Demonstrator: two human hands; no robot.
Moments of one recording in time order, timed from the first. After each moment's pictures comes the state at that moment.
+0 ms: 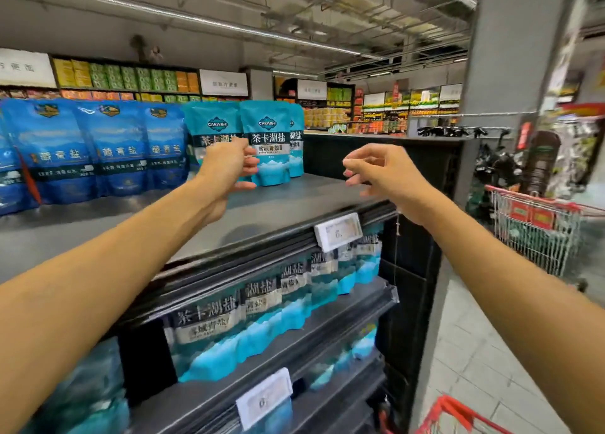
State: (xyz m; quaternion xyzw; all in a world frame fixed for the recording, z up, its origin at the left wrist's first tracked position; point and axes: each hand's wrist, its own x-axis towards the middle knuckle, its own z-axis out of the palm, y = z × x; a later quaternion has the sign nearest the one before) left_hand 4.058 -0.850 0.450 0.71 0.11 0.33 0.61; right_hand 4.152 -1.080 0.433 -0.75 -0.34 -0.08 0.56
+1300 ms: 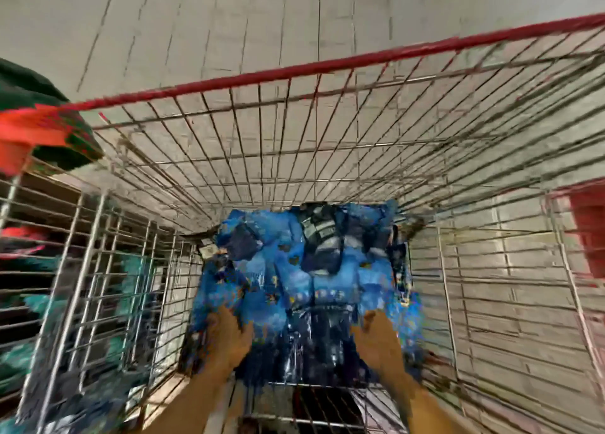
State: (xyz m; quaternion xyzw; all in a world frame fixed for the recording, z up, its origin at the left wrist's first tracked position) left_hand 3.997 -1.319 -0.370 0.91 0.07 -0.35 0.19; right_hand 3.868 -1.539 -0.339 -0.74 0.48 0.29 0.36
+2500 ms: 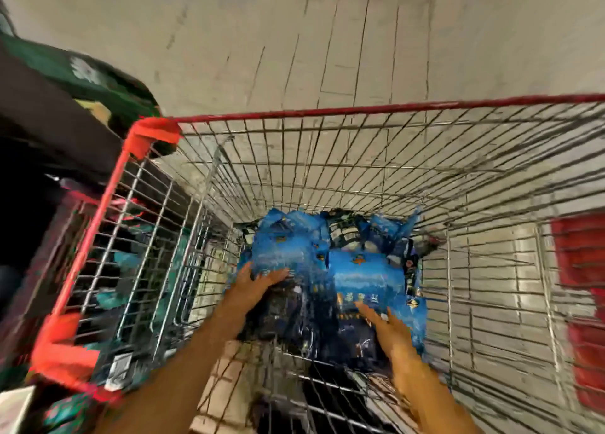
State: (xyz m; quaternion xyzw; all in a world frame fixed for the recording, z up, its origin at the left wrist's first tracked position) left_hand 4.022 -1.306 -0.250 0.71 0.22 -0.39 0.54; right_hand 3.866 -1.519 -0.233 -0.51 0.52 0.16 0.67
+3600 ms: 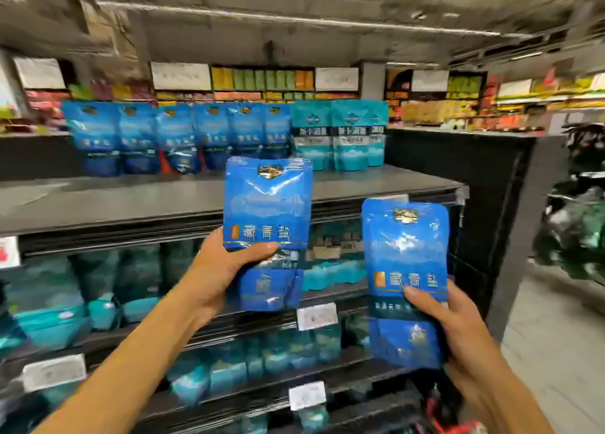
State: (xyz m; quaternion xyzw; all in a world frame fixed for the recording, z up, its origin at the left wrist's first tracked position) left_hand 3.808 -0.942 0.335 0.65 0.14 0.35 0.66; right_hand 3.989 -1.187 0.267 -0.53 -0.27 0.19 0.78
